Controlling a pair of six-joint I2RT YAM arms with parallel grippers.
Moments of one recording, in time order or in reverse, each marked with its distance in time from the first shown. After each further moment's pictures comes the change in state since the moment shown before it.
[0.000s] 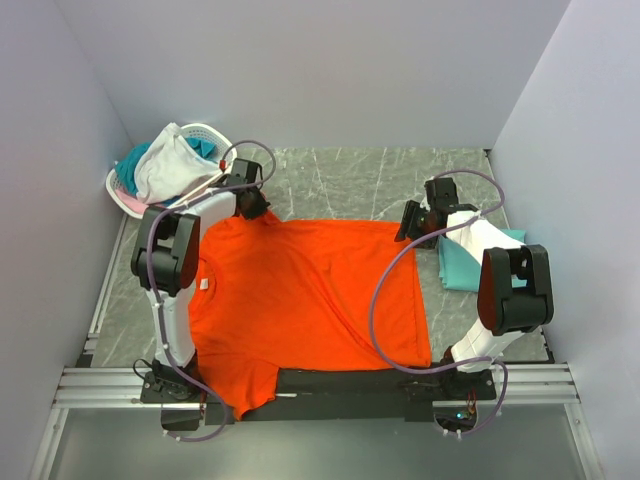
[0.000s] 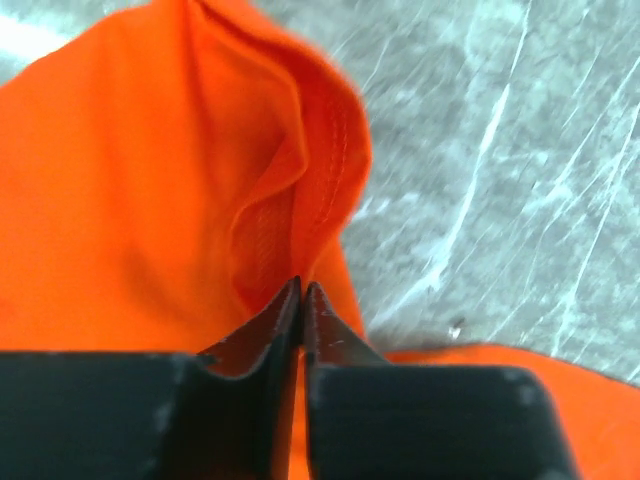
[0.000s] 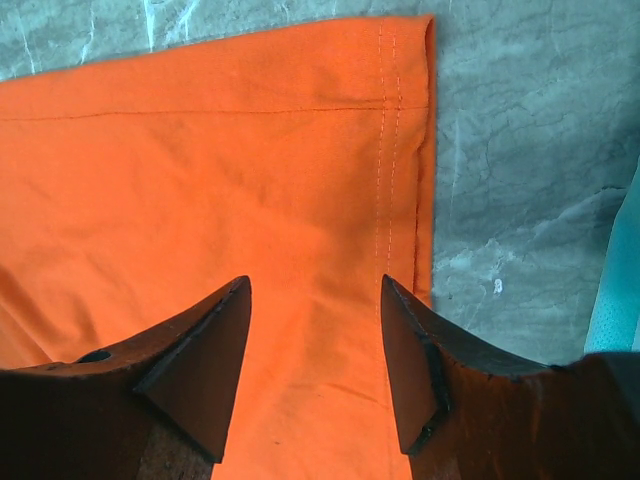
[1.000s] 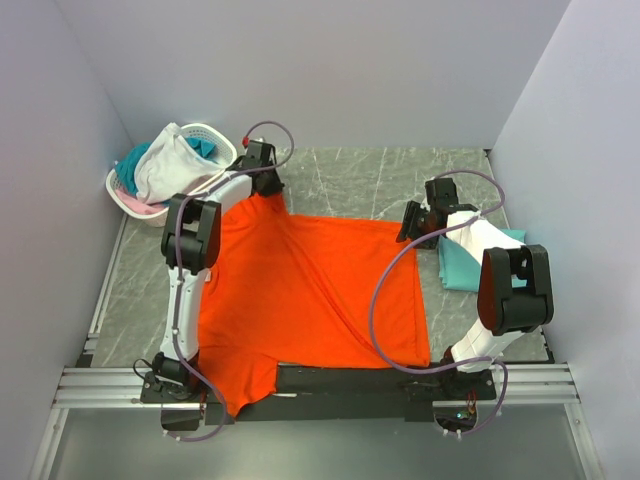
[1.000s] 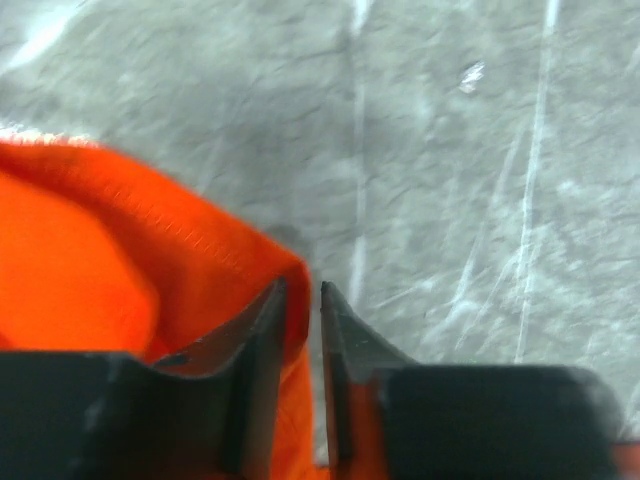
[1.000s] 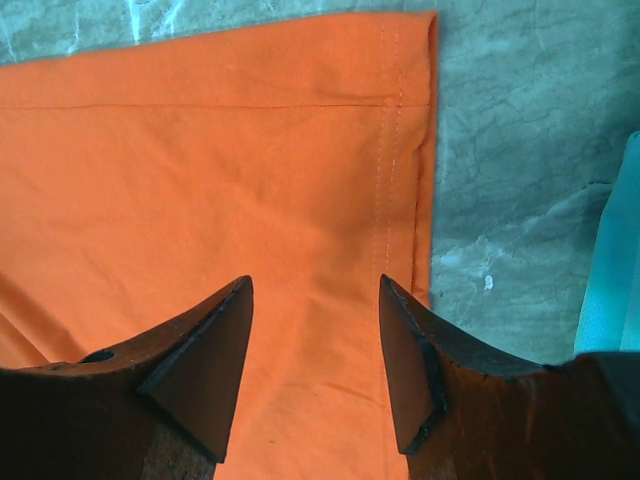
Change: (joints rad) left arm -0.009 0.329 0.441 -0.006 0.085 0.154; right arm 0.000 0.000 -0.001 -0.006 0.017 0.000
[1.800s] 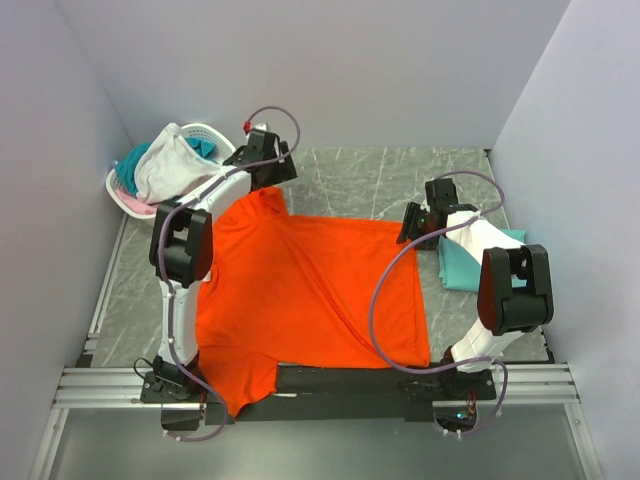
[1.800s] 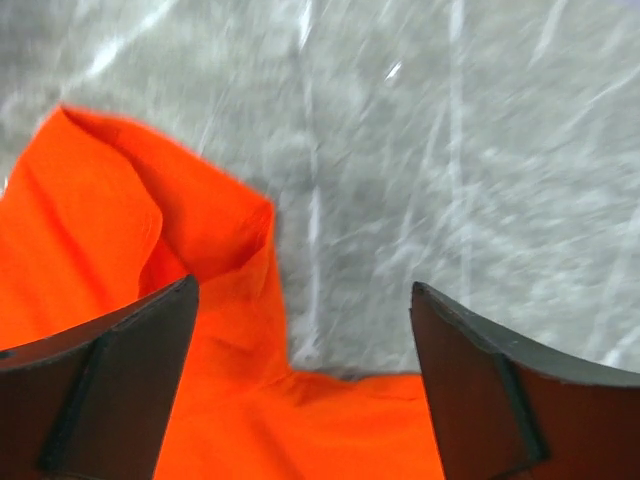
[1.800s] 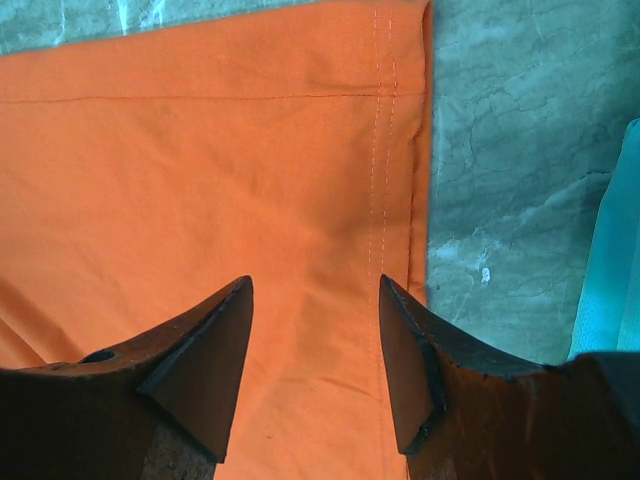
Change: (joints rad) left arm -0.051 -0.186 -0.042 -0.064 -0.104 0.064; right arm 0.004 0.000 0.000 -0.017 0.008 0.000
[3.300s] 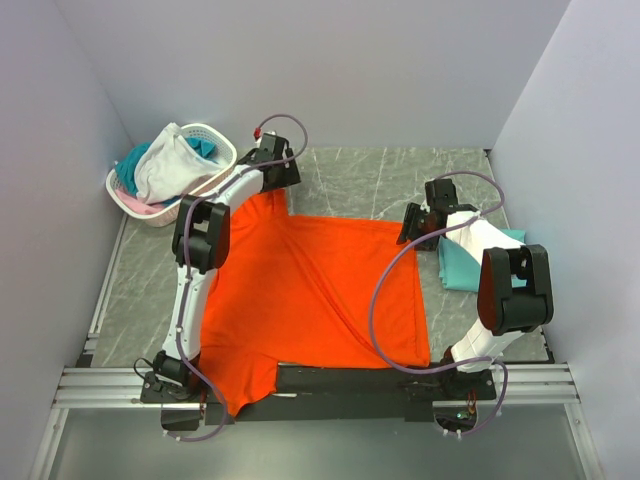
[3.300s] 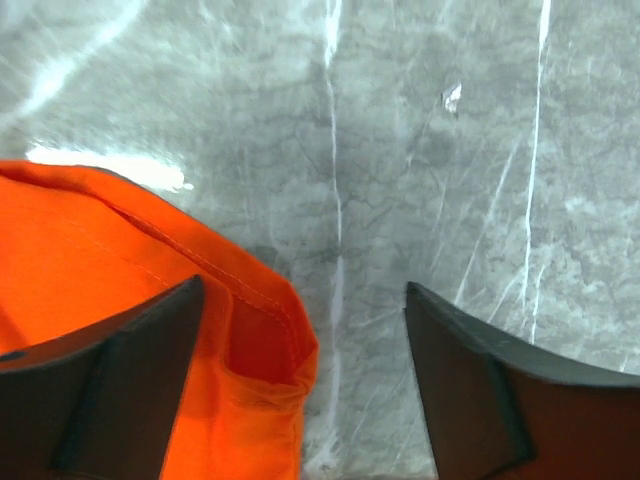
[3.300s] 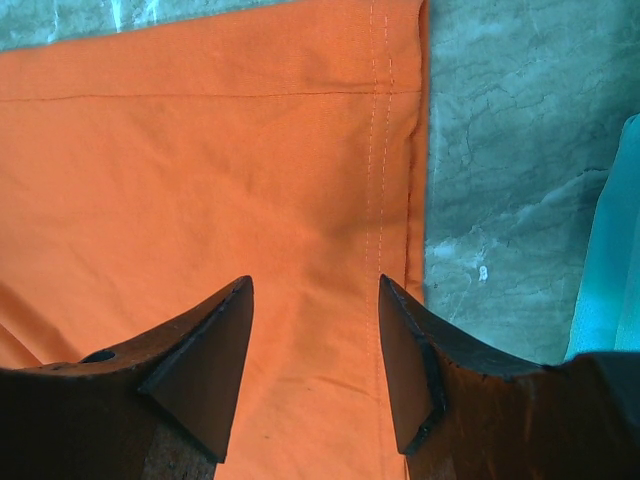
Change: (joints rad) left arm -0.004 0.260 0.234 -0.071 -0.030 0.013; right arm 0.001 0.000 -0.002 -0.002 0.005 -0.001
